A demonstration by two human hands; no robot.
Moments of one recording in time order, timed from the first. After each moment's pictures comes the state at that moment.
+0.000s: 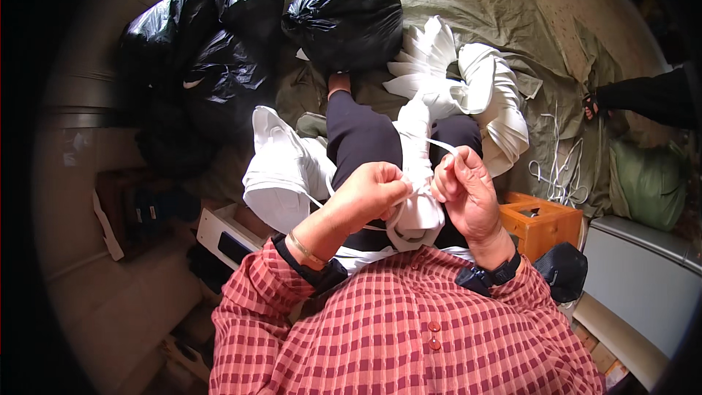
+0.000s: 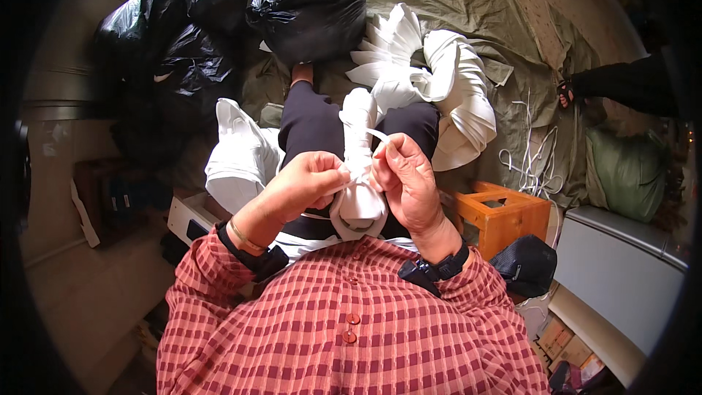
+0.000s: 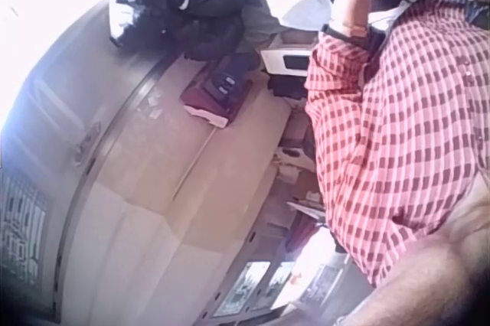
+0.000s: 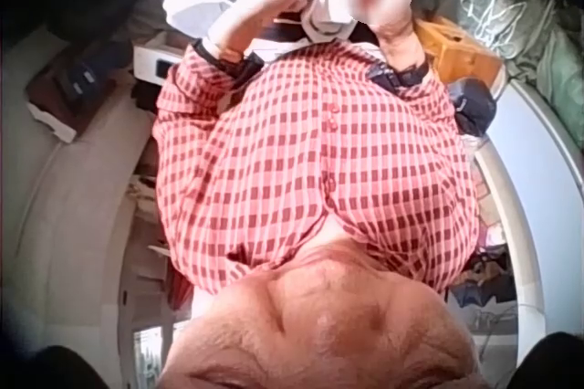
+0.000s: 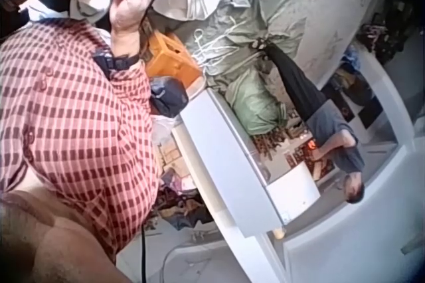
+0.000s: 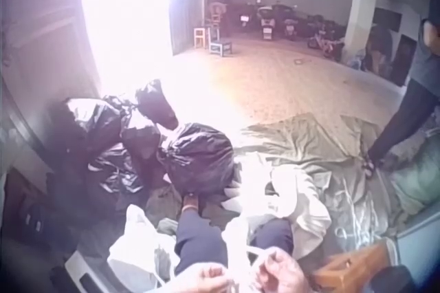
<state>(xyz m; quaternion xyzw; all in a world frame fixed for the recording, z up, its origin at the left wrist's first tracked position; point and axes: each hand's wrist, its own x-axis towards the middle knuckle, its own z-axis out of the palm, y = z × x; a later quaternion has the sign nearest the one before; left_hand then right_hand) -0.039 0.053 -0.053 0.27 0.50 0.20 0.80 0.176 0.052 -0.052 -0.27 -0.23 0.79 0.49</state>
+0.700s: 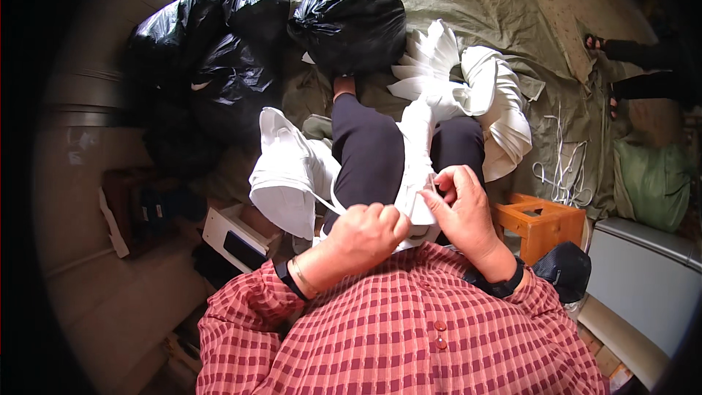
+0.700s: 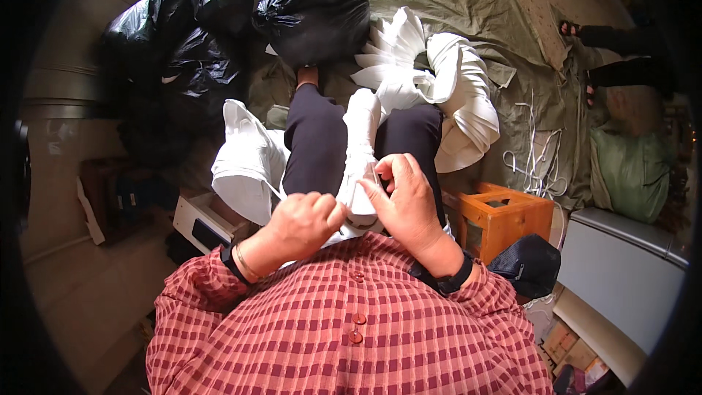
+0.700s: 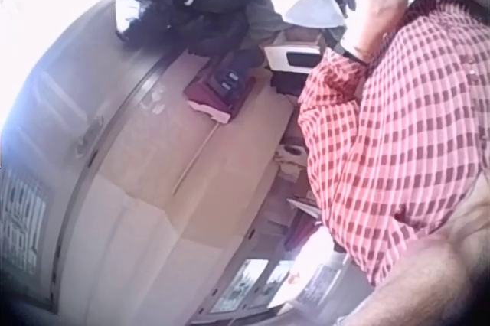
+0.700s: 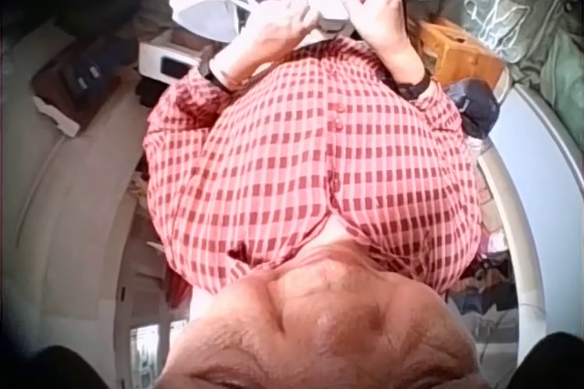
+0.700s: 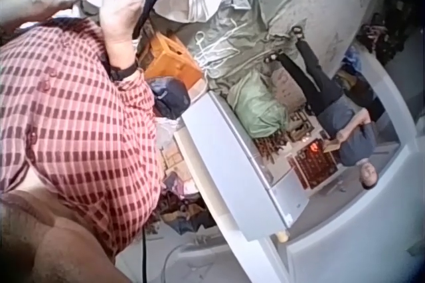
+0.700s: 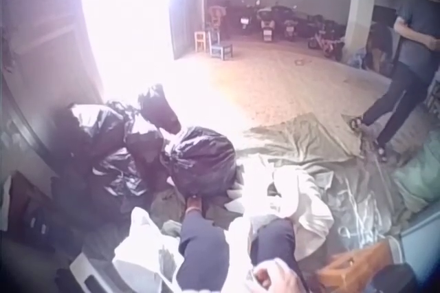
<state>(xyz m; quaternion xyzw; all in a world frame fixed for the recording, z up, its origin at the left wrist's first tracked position) -0.049 -0.010 -0.039 0.91 0.38 0.13 0.08 0.176 0.021 -0.036 -0.59 -0.65 0.40 0.26</state>
